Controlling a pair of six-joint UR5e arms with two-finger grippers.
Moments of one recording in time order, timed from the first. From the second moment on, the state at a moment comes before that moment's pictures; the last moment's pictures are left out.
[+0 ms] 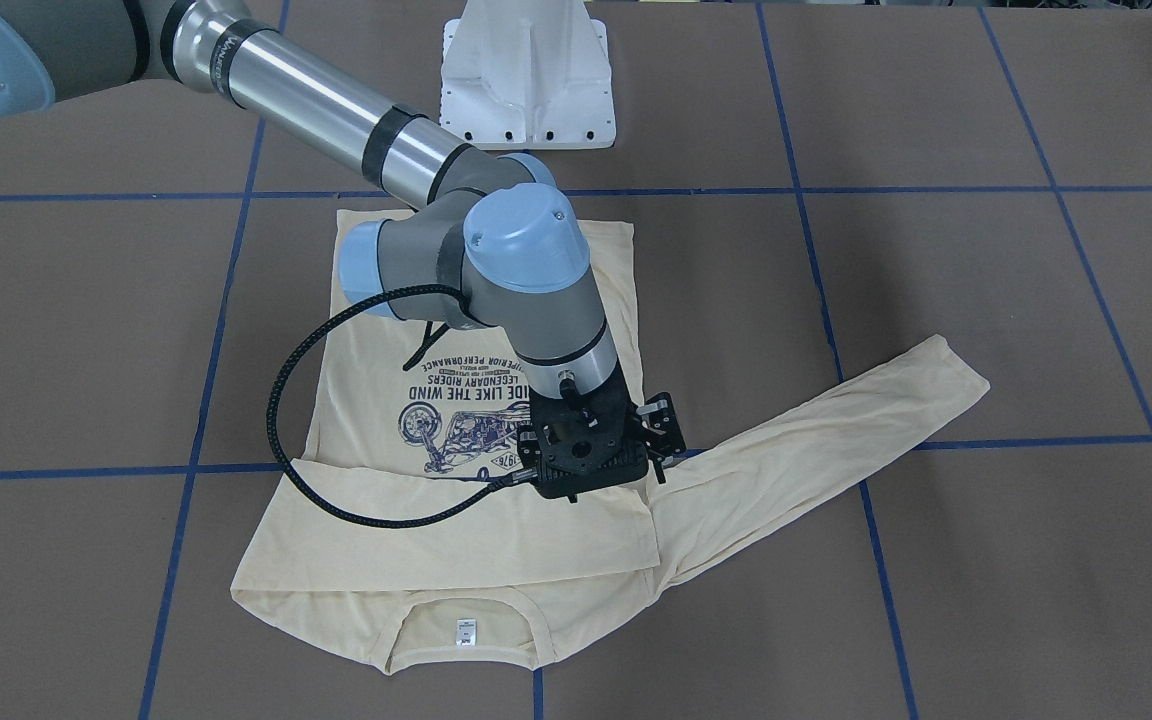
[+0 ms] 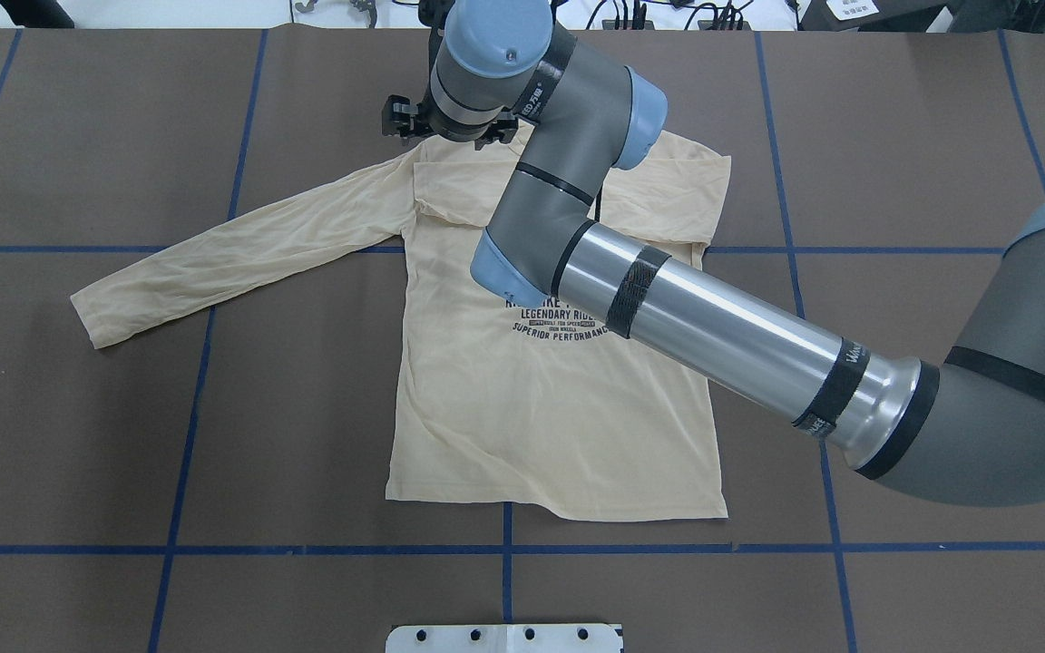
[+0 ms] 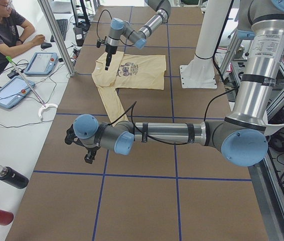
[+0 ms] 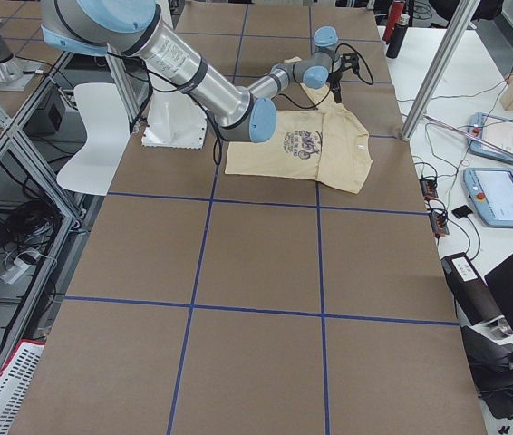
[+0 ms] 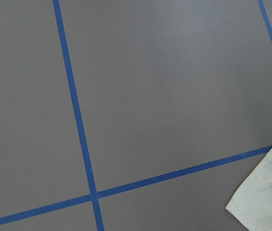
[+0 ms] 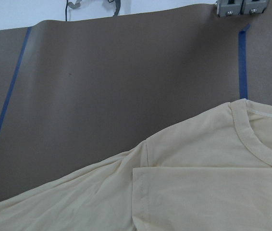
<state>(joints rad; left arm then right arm) -1.55 -1.77 -1.37 -1.90 -2.55 -0.02 0.69 -0.43 0.97 -1.05 1.83 1.15</state>
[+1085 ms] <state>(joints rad) -1.08 -1.68 -1.57 -2.30 -2.08 -0.86 0.85 -0.87 1.55 -1.68 2.03 0.82</state>
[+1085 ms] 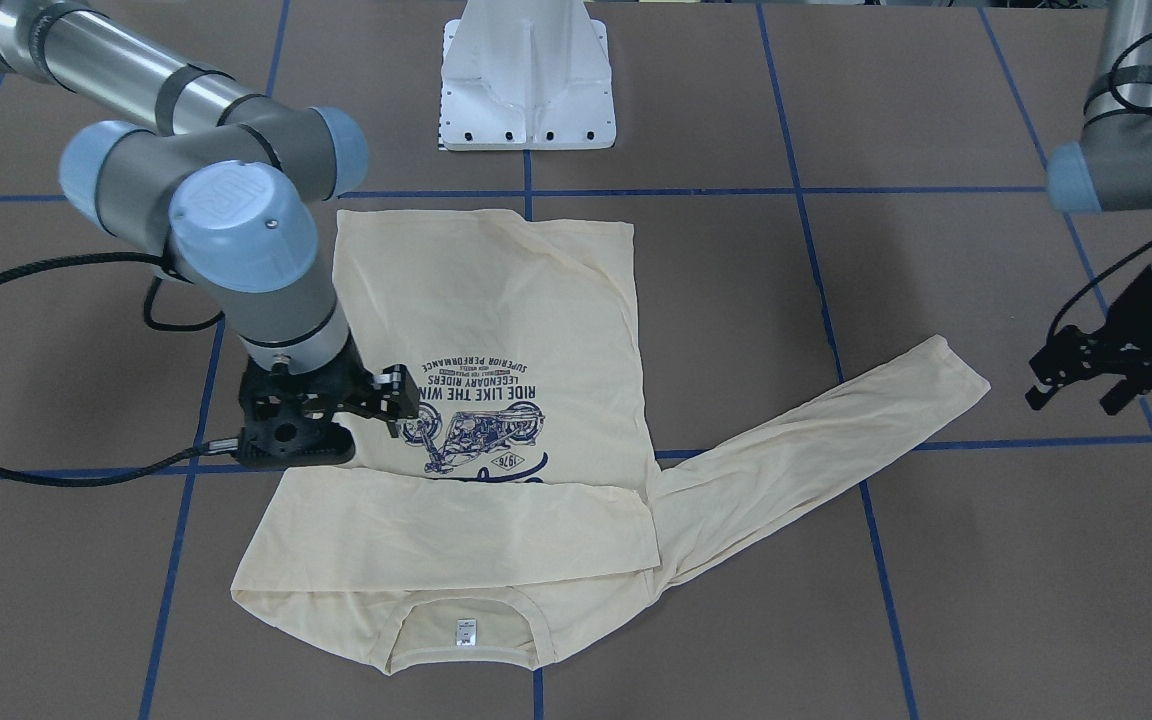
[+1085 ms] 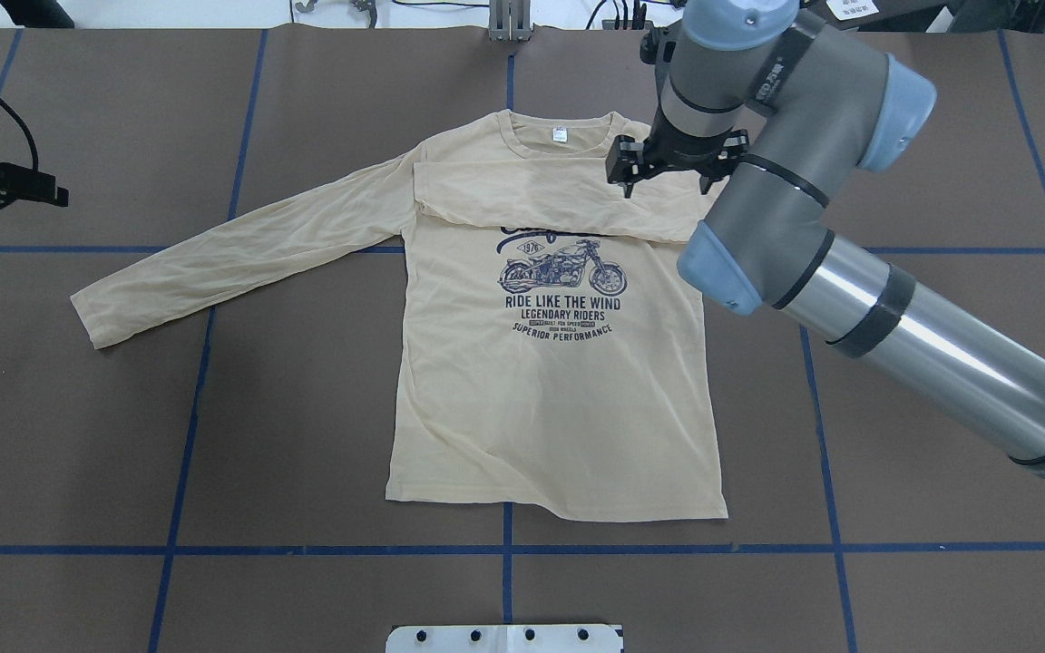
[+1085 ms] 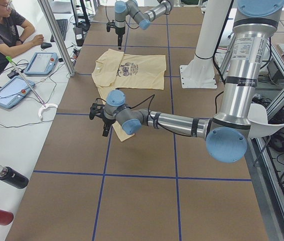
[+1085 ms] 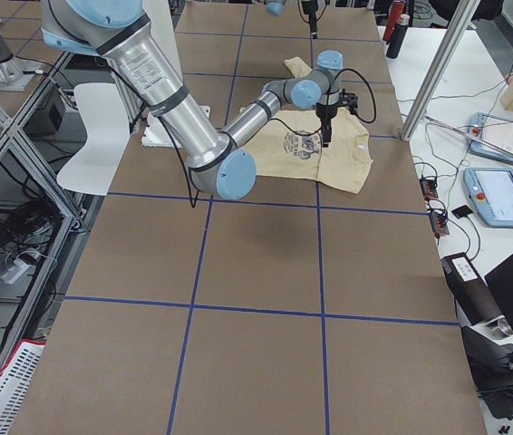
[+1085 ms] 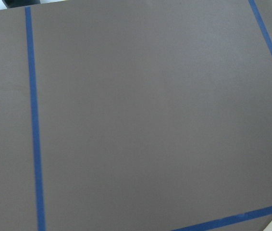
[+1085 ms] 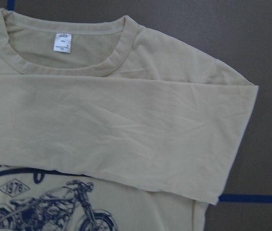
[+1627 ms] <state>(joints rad) -0.90 -1.57 -1.64 -2.36 -1.92 -1.06 0.95 -1.05 1.78 -1.93 2.09 0.51</state>
